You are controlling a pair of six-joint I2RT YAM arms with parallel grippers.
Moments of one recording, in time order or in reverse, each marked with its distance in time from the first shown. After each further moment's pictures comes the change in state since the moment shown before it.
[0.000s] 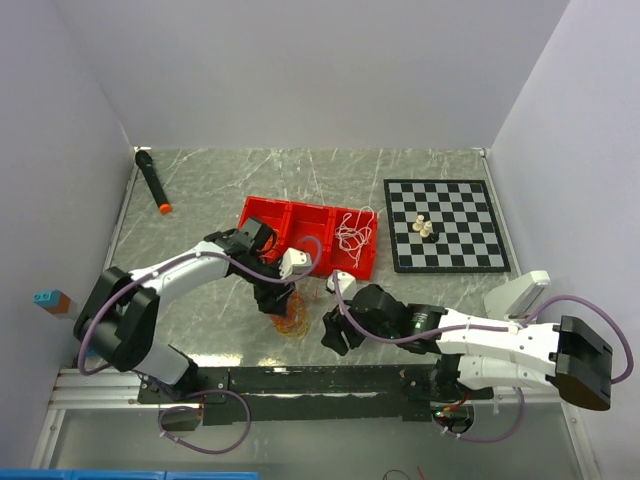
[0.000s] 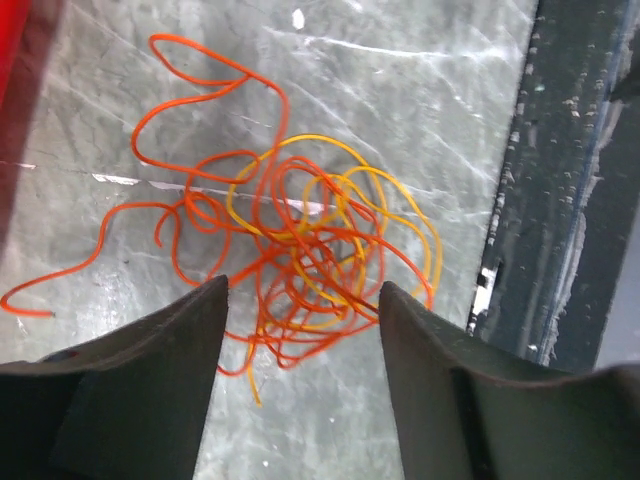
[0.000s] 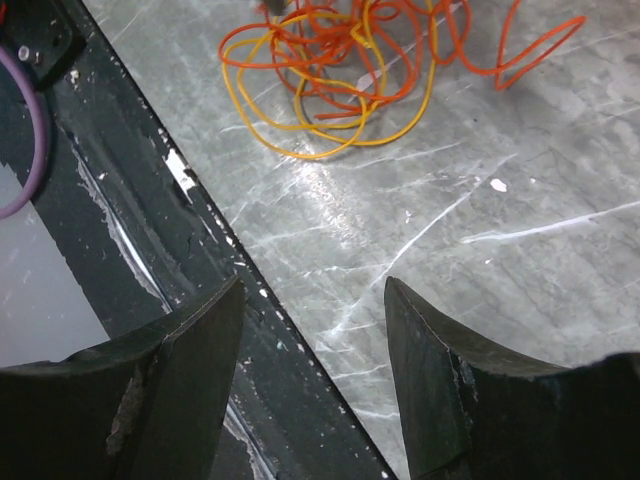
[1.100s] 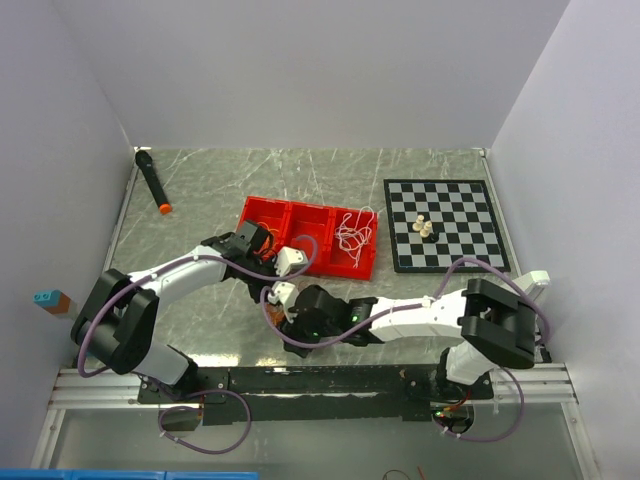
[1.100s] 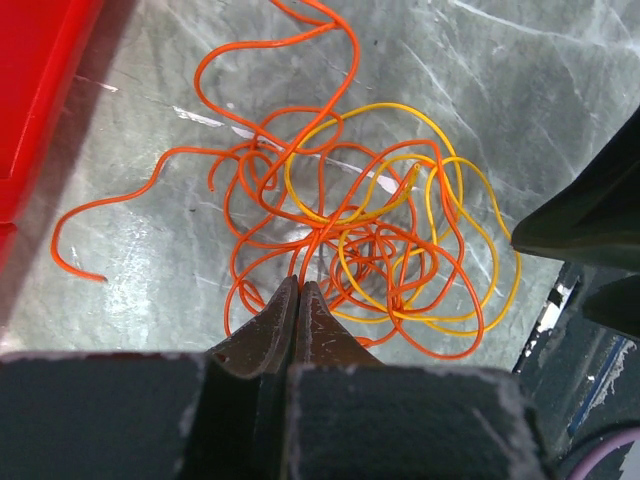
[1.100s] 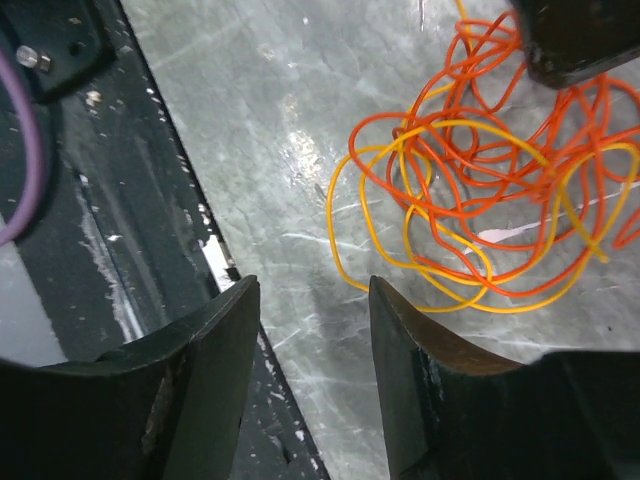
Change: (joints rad) left arm 0.017 -0.005 -0.057 0.097 -0.161 -0.087; right arm 0.109 0.509 0.271 0.165 -0.047 -0.143
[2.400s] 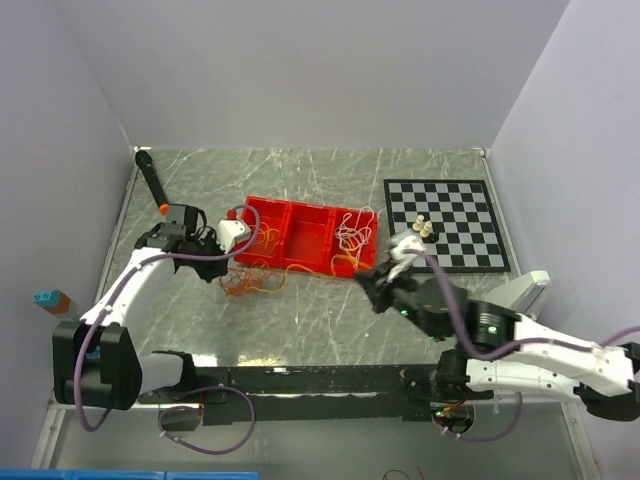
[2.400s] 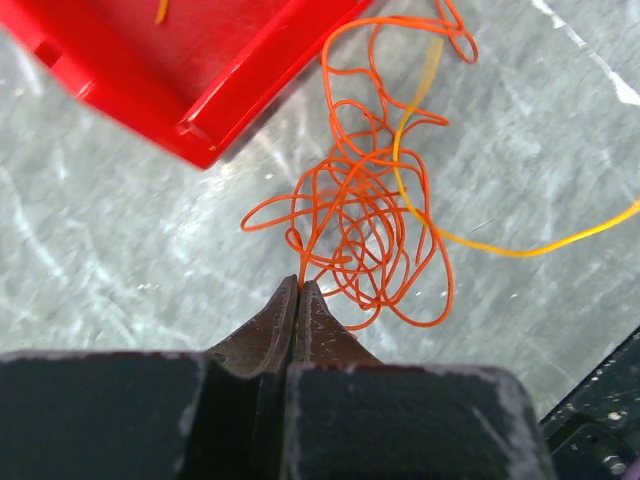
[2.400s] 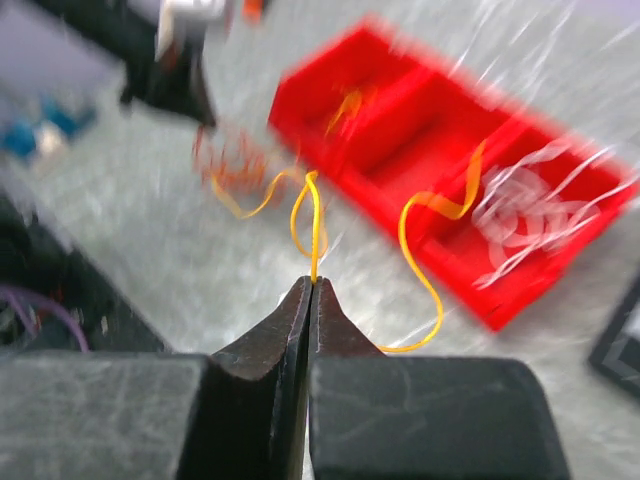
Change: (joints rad) left arm 0.437 -0.223 0.016 -0.163 -0.072 0.162; right arm 0.006 -0.836 0.000 -0.346 0.587 0.045
